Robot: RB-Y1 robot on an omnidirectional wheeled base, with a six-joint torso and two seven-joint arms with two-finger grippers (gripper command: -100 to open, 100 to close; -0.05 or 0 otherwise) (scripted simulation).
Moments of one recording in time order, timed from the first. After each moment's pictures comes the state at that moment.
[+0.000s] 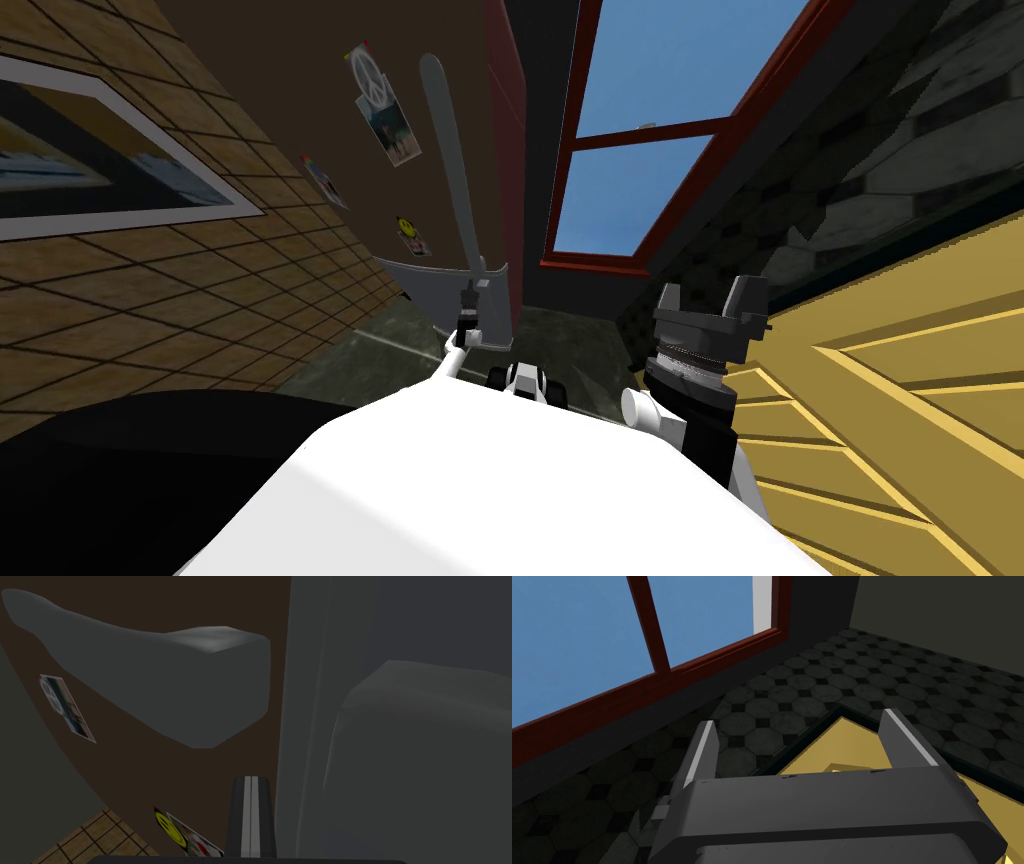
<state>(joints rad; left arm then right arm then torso) -0.10 0.09 0.14 -1.14 0.09 -0.97 0.01 0.53 0.03 -0.06 -2.35 0.09 -0.53 -0.15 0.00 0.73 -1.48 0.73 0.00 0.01</state>
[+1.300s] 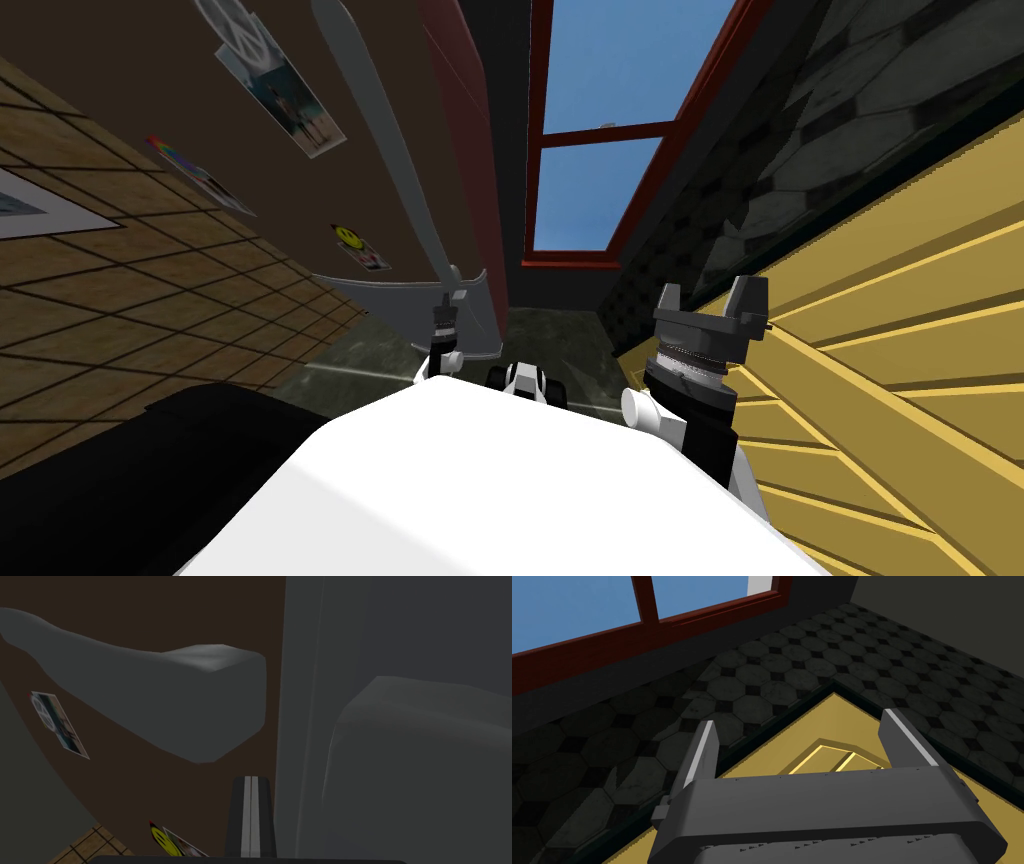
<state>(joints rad) 0.31 0.09 0.15 -1.58 0.14 -0.89 -0.02 0.53 0.03 -0.06 -2.35 0.09 -0.53 -0.15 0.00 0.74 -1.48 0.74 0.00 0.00</state>
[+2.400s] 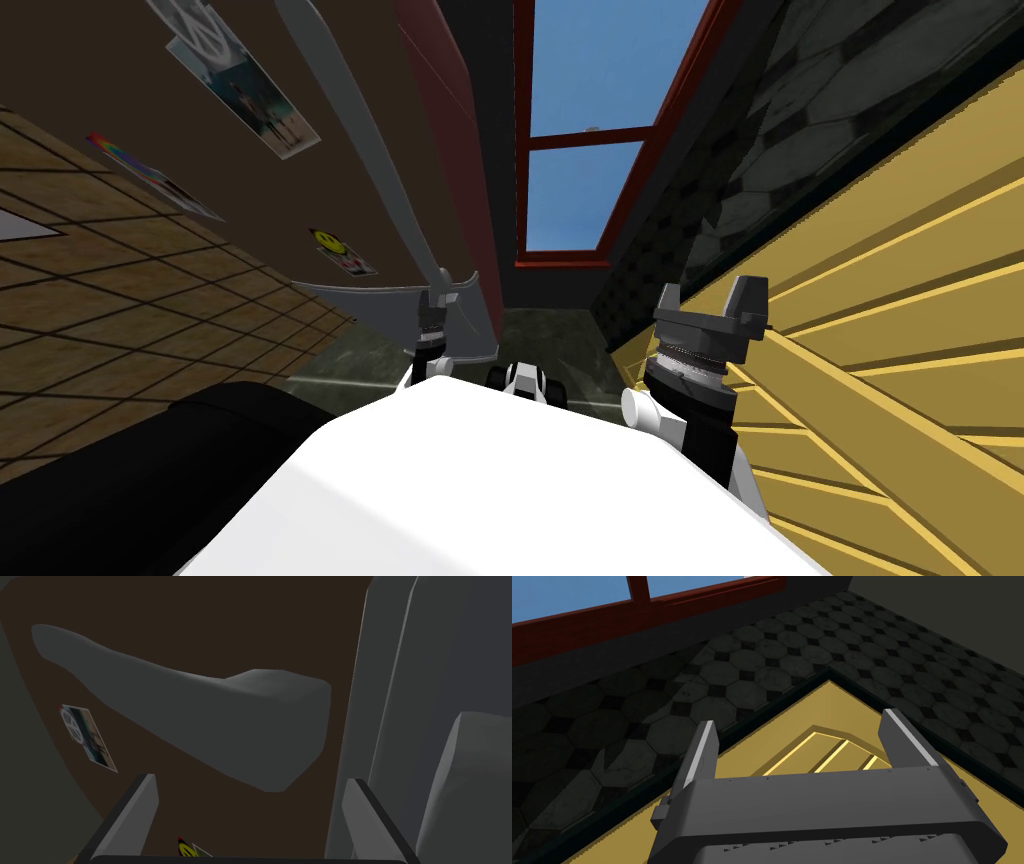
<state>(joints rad) 0.46 0.11 0.16 -1.79 0.18 -0.83 -0.01 0.53 0.03 -0.06 -2.35 0.09 -0.53 -0.15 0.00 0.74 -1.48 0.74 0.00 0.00</state>
